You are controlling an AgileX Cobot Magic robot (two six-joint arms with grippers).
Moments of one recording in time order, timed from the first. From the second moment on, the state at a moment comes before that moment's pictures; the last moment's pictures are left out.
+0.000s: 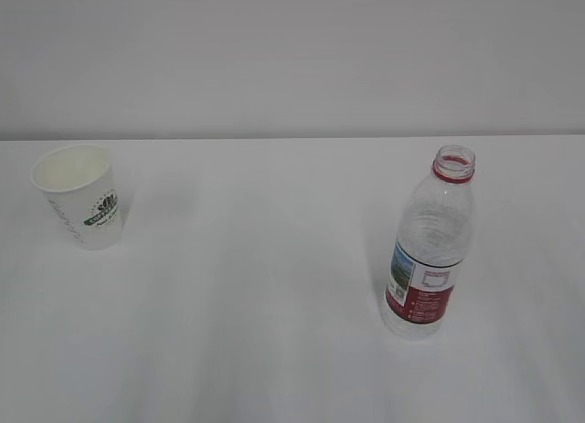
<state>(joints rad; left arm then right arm) -0.09 0.03 -0.38 0.11 0.49 -0.12 0.00 0.15 -0.54 0.14 0.67 -0.20</state>
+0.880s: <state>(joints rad) -0.09 0.54 -0.35 0.11 0.01 -0.12 0.00 0.38 -0.50 0.55 0.44 -0.70</state>
